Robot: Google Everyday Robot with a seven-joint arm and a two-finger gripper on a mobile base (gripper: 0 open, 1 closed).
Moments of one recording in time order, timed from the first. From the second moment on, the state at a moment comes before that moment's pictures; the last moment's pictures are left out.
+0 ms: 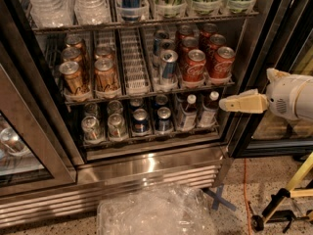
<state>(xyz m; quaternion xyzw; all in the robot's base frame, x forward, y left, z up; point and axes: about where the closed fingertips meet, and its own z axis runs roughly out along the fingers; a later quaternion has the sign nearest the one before) 0.563 -0.239 0.880 -0.27 0.80 0.09 0.53</state>
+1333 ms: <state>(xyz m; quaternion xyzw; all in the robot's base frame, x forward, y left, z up) 0.609 -0.208 0.854 -0.22 0.77 0.11 0.59</state>
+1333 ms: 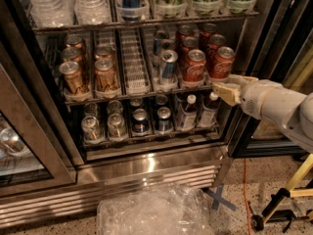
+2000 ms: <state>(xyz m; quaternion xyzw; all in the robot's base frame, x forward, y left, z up) 0.646 -0.209 0.840 -0.20 0.75 0.09 0.62</state>
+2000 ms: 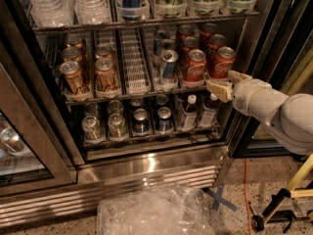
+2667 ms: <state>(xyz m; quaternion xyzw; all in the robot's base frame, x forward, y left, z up) 0.672 -0.218 0.841 -0.18 0.74 0.07 0.65</state>
